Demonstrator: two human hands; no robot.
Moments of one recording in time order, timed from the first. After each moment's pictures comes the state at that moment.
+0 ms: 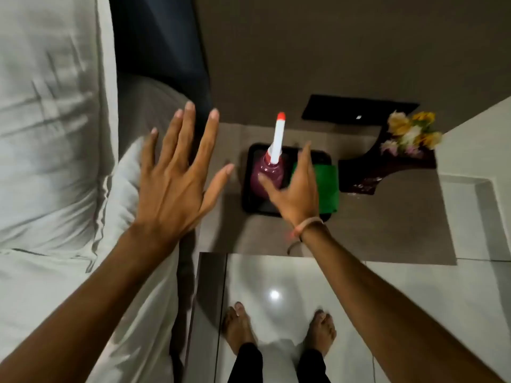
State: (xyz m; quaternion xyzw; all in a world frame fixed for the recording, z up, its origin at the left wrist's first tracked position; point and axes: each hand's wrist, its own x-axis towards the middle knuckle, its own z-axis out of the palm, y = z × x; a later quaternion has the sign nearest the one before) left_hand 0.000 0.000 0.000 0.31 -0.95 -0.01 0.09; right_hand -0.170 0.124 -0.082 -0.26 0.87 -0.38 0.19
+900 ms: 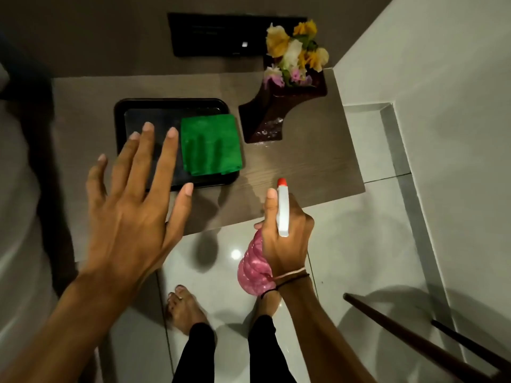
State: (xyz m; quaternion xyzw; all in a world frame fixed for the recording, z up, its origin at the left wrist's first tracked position) left_hand -0.077 0.126 -0.061 0.22 -0.97 -0.07 0.08; right_hand -0.176 0.314 -0.119 -0.08 0.90 -0.42 -0.03
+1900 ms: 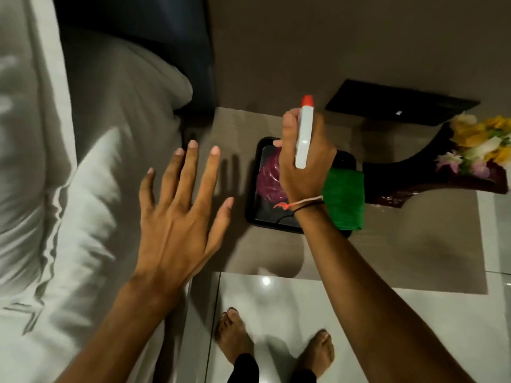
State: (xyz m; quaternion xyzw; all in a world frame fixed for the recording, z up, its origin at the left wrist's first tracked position) left_hand -0.003 -0.002 -0.080 0.37 -0.93 -0.04 0.04; right_hand -0.204 0.034 -0.110 -0.29 0.79 -0.54 -0.03
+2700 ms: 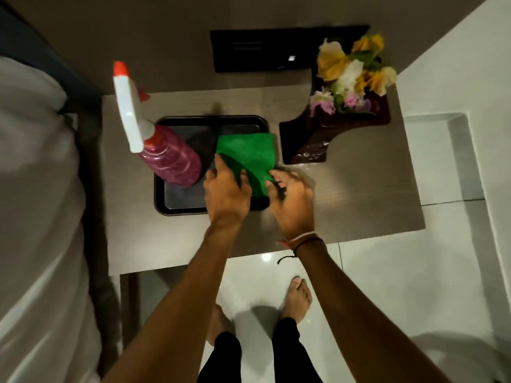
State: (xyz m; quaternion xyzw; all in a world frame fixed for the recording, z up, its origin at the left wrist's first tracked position) left_hand -0.203 0.123 -0.169 0.52 -0.74 -0.43 -0.03; right_hand -0.263 0.236 -0.177 -0.20 0.90 -0.34 0.19
